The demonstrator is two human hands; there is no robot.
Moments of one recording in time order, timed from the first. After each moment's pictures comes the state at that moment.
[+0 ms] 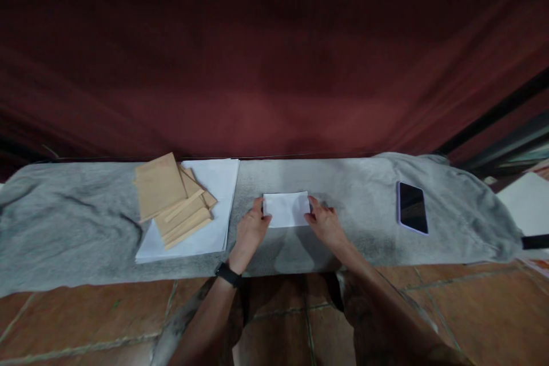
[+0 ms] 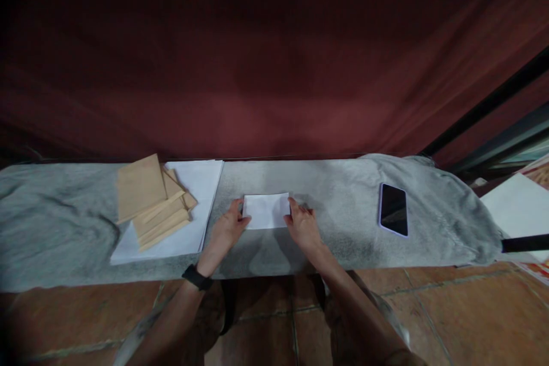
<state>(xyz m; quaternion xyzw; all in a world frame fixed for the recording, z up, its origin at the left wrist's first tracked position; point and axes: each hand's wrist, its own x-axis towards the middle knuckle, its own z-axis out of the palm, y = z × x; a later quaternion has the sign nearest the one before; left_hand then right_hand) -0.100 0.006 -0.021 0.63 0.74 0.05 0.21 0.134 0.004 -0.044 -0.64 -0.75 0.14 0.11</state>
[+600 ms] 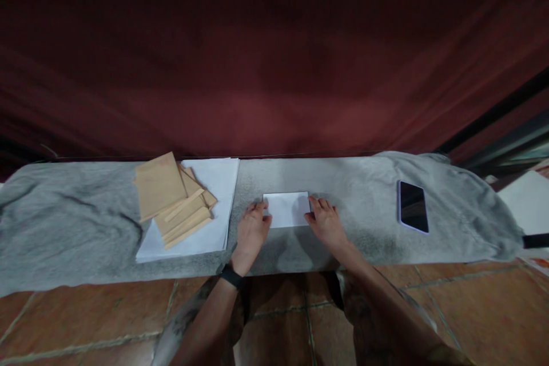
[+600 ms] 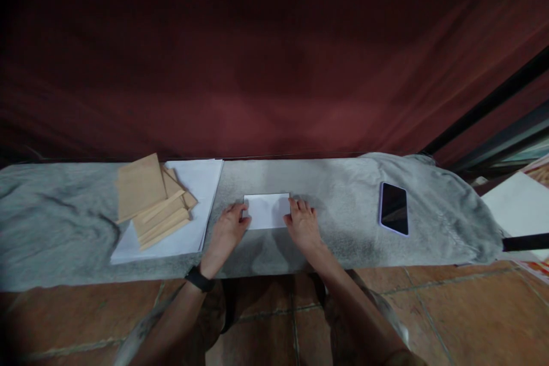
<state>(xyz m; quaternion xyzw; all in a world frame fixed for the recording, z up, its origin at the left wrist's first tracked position) -0.098 -0.003 -0.021 0.67 0.71 0.11 0.15 0.130 -0.001 -0.039 -0.65 -0.75 0.07 0.11</state>
